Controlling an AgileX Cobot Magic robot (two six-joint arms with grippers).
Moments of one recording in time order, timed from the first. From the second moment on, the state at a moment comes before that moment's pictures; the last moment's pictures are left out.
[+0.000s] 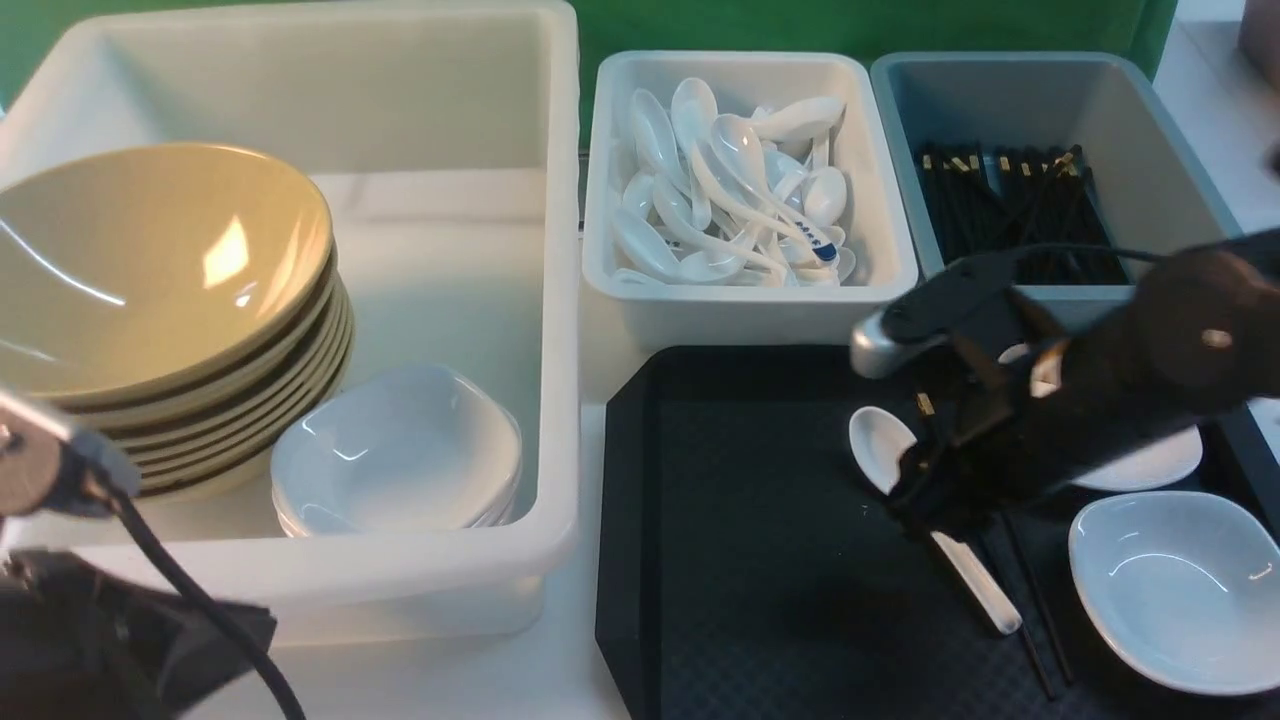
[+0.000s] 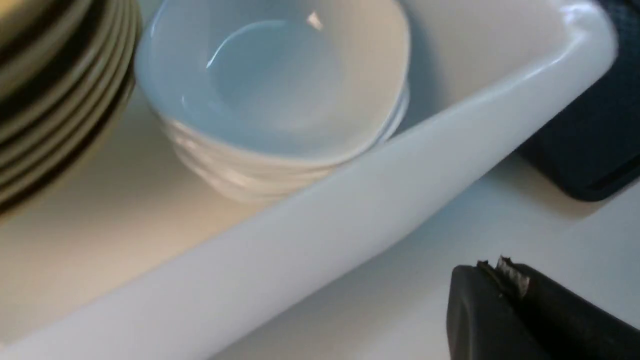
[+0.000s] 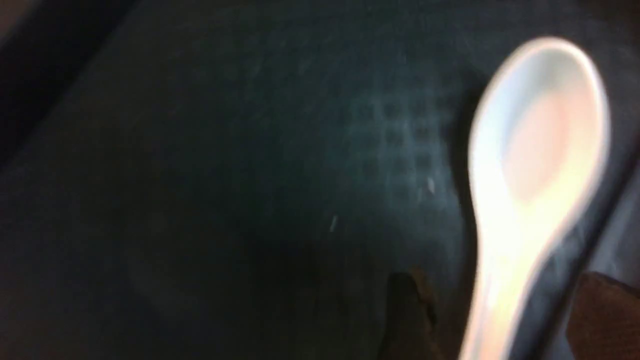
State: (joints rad) right arm 0.43 1.64 -0.98 0.11 0.57 -0.22; left arm -0.05 0.66 -0.53 -0.48 0.89 0.55
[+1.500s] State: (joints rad) right arm 0.42 1.74 -1.43 0.21 0.03 -0.36; left arm -0.05 0.61 -0.41 -0.57 0.60 0.52
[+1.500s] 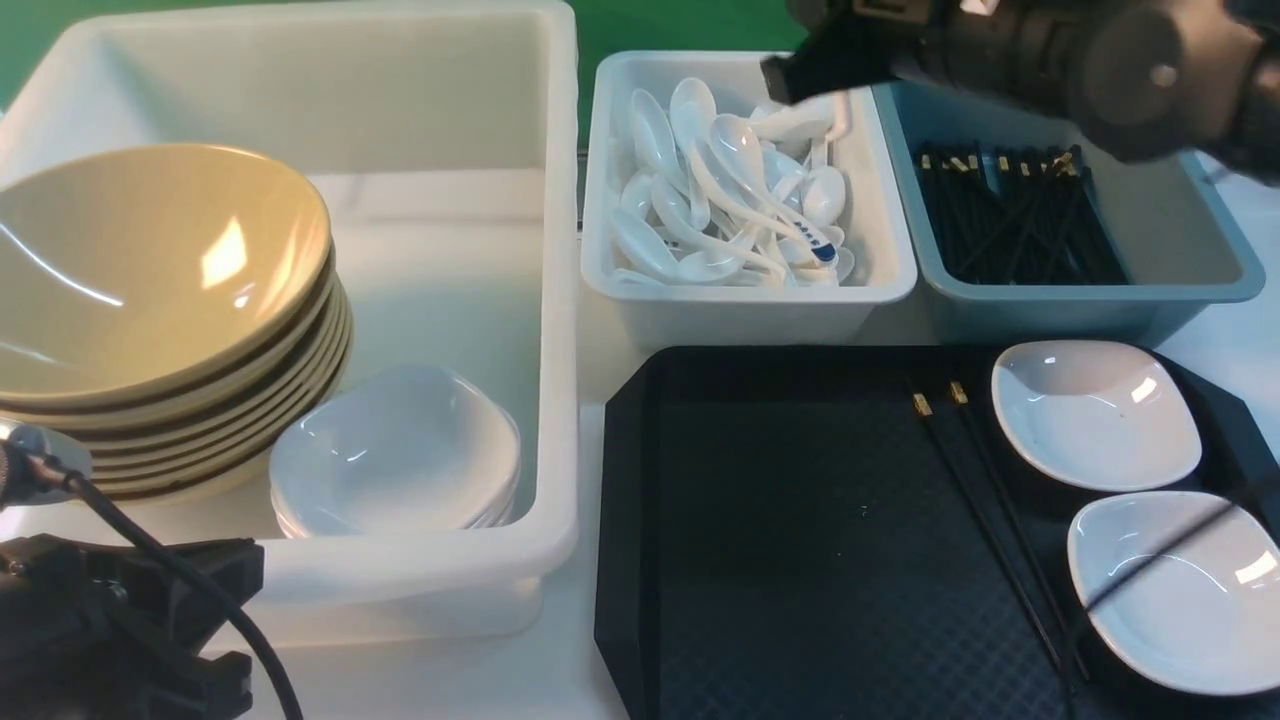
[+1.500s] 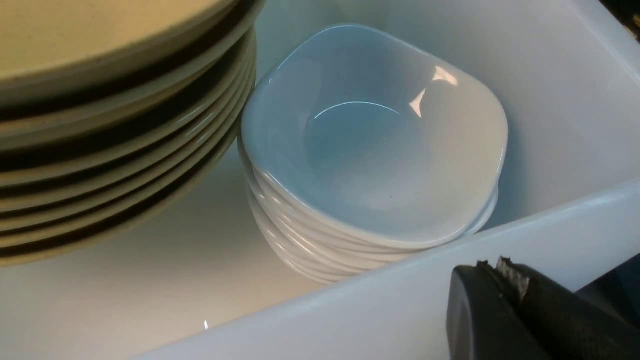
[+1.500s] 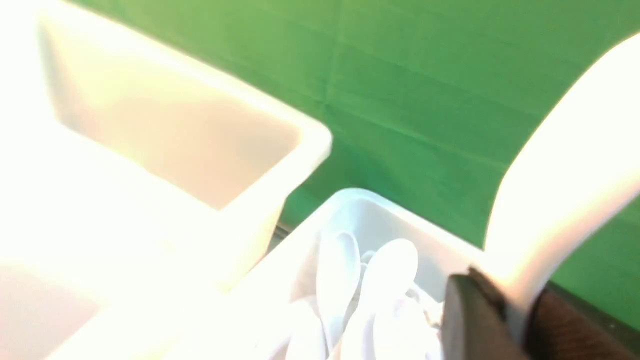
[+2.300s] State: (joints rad) right arm 0.05 1.49 -1.00 0.12 0.78 -0.28; left arm -0.05 0.61 -0.41 -0.65 0.65 0.53
